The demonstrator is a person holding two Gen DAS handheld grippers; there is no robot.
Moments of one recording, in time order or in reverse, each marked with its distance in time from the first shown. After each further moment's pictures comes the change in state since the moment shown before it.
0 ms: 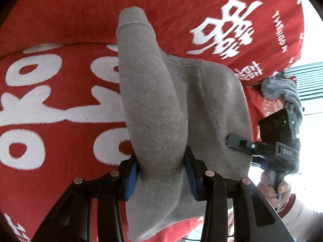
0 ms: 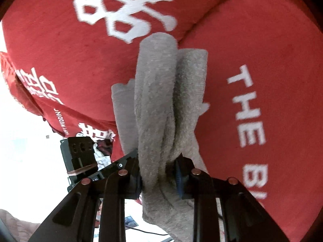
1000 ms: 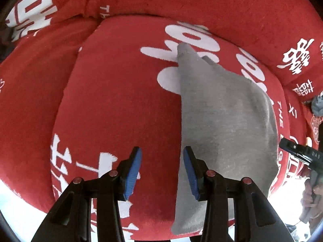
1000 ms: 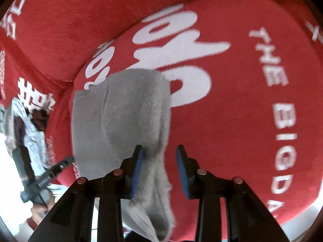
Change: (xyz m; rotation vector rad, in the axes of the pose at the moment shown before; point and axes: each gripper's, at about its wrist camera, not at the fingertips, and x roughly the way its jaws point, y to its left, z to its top) left arm -0.133 0.175 -0.120 -0.187 -0.073 0.389; right arm 0.101 0.084 -0.093 -0.224 0.037 -0.588
